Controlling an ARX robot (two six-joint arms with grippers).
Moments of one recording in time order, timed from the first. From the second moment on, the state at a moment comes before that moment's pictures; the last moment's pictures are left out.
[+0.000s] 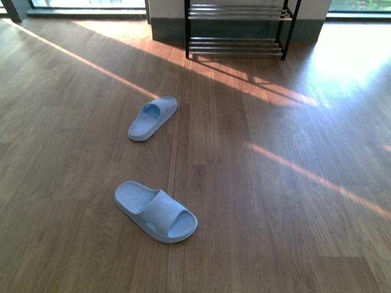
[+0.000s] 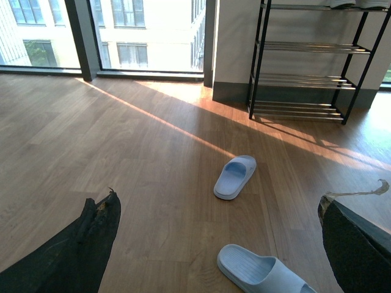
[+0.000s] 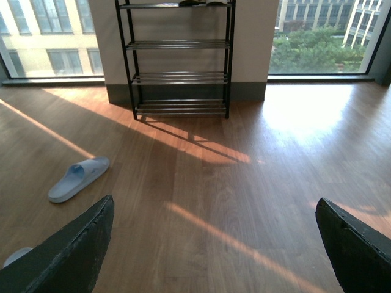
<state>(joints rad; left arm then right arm) 0.00 0.02 0.01 0.00 0.00 0.00 0.00 0.00 0.02 0.00 0.00 0.00</state>
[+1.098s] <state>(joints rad) 0.00 0.02 0.01 0.00 0.00 0.00 0.00 0.00 0.02 0.00 0.00 0.00</state>
